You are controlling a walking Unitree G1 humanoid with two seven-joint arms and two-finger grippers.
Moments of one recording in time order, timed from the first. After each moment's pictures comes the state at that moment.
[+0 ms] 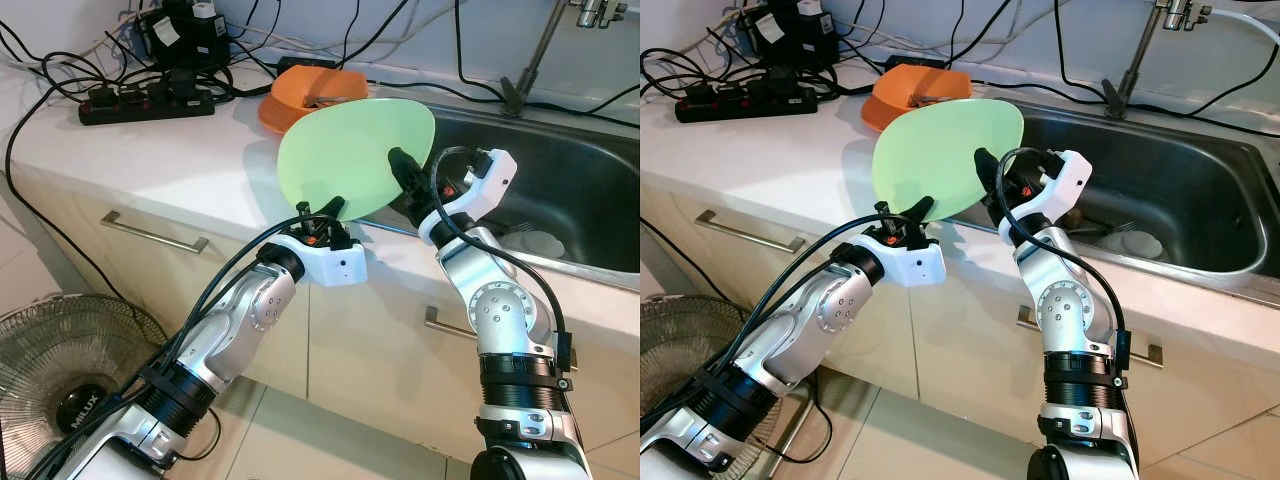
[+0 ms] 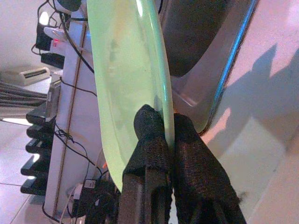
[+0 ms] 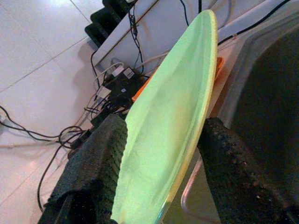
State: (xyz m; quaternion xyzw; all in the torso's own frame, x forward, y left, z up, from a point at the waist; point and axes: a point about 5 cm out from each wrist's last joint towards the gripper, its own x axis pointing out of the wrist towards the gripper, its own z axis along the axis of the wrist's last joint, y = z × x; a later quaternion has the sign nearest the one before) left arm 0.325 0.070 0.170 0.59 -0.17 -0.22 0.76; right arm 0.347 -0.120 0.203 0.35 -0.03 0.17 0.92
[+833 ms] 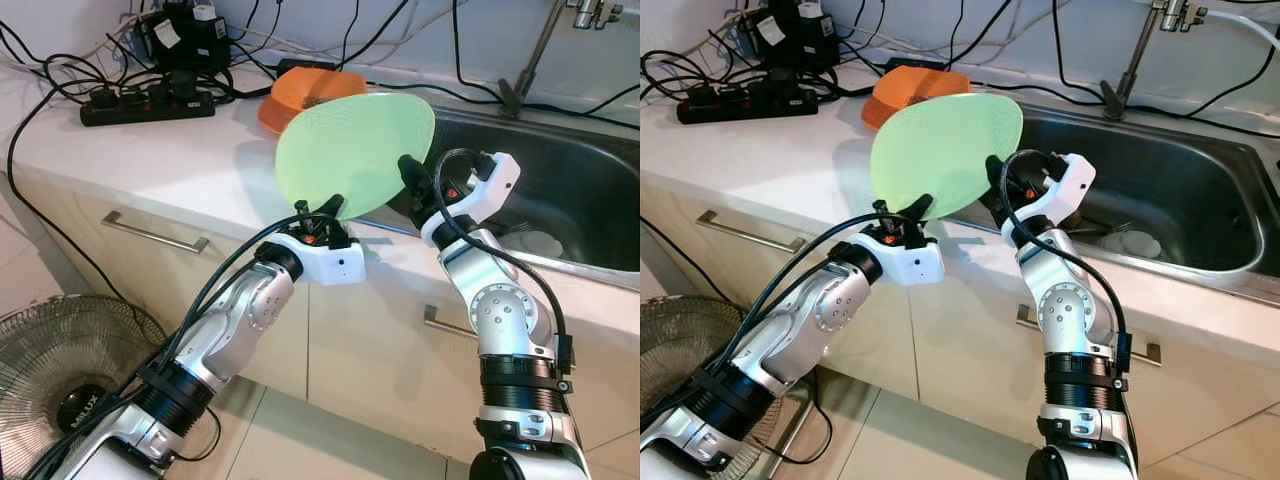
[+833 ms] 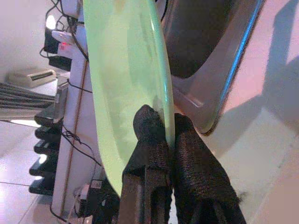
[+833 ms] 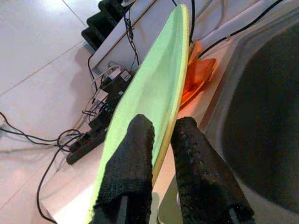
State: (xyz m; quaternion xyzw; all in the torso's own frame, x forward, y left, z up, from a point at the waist) left arm 0.325 0.072 0.172 0.60 -0.18 -0.21 0.76; right arm 0.347 -0.123 0.200 0.36 -0.02 0.16 0.92
